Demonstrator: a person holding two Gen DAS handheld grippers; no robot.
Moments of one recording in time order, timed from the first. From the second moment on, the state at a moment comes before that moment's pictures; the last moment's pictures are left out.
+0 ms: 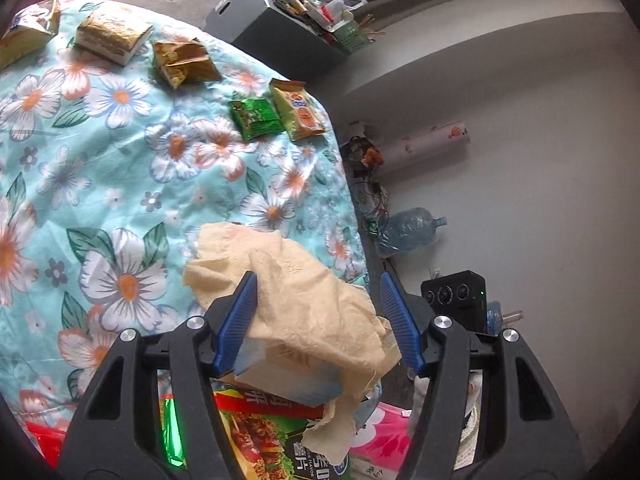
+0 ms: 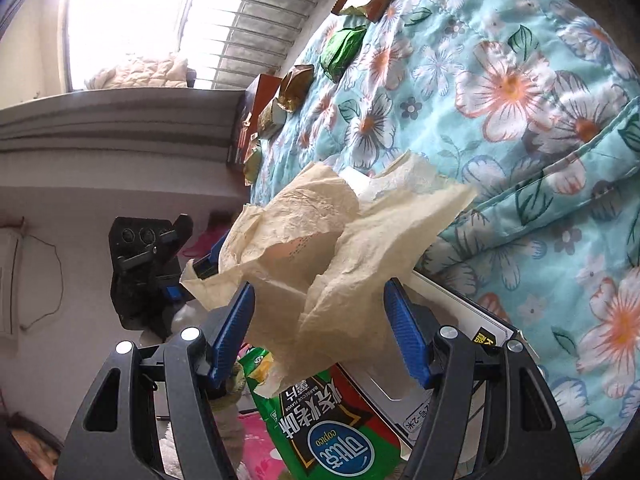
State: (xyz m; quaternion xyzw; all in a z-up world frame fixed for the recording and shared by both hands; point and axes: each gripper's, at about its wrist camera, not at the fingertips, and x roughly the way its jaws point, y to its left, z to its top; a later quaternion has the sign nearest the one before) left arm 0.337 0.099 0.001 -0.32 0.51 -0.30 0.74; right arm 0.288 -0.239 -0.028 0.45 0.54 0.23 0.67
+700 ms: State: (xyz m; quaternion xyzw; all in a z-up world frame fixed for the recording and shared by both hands) left arm 0.267 -0.027 0.027 -0.04 0.51 -0.44 0.74; right arm 0.279 -0.279 -0.041 0.55 0.48 0.27 0.63
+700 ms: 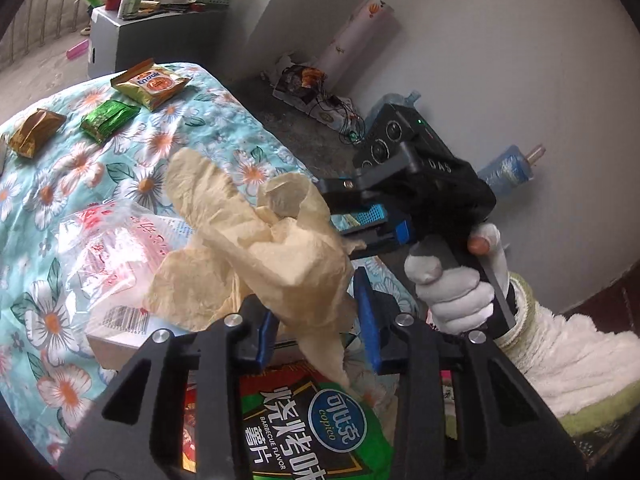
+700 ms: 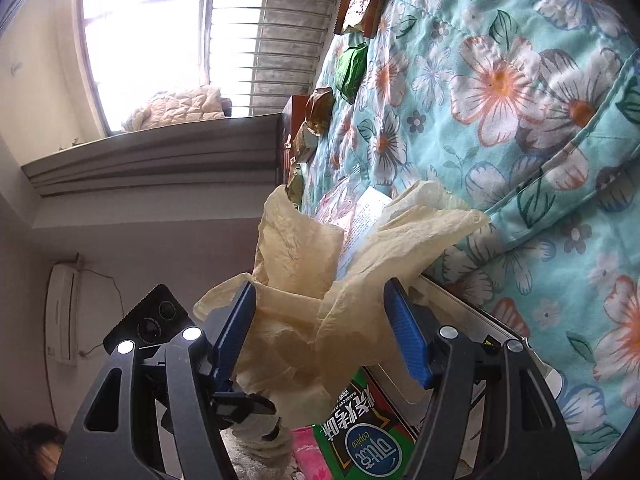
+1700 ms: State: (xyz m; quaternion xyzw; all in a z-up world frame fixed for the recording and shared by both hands) left arm 0.281 0.036 0.065 -0.07 0.46 -0.36 0.81; right arm 0.260 -0.311 -0.036 0.50 0.47 0.24 0.69
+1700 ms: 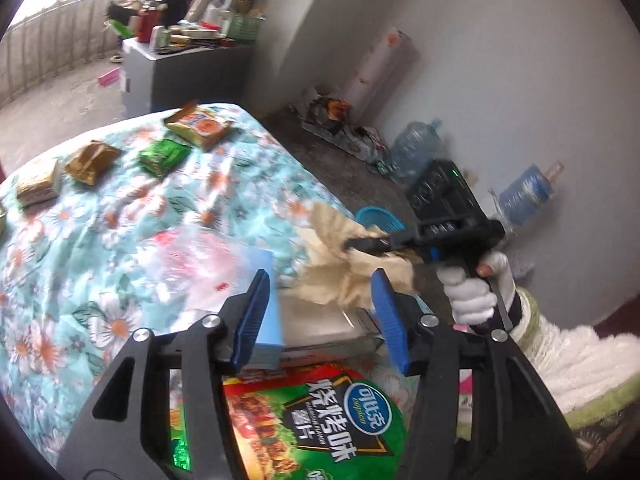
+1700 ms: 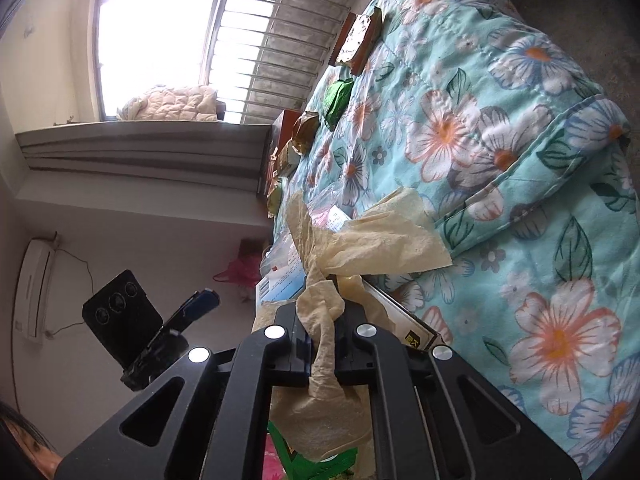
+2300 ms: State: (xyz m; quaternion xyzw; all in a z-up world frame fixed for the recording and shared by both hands) left arm 0.374 0.115 -0.067 -0.41 0.62 -0.23 0.63; right arm 0.255 -0.327 -0.046 0.52 0.47 0.23 0.68
